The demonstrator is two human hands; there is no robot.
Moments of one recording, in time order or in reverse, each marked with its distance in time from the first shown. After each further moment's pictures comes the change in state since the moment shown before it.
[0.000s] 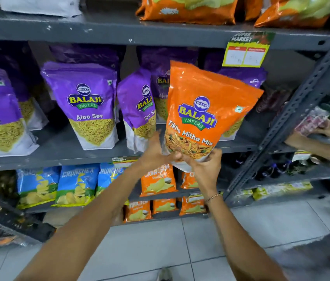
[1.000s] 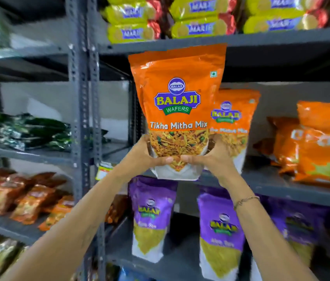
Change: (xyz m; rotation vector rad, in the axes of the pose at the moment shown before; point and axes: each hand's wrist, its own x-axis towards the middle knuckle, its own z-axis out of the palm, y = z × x) left_hand -0.150 0.190 -0.443 0.200 0.532 0.277; right_hand -0.038 -0.387 0.309 0.252 -0.714 -0.506
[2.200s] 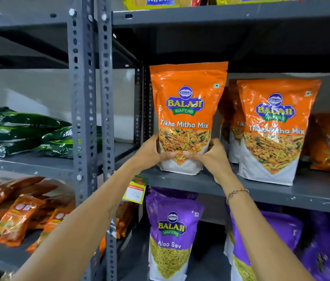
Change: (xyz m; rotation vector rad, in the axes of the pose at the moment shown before) left_hand 0.119 -0.133 -0.068 0.088 -0.082 0.044; right_hand 0.094 0.089 0.113 -0.066 0.135 0.189
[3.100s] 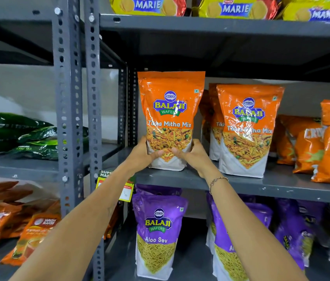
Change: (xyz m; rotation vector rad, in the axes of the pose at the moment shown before) left_hand 0.003 -0.011 0.016 -0.078 0.033 -0.051; right_hand 0.008 0.003 0.000 -0.058 -0.090 0.097
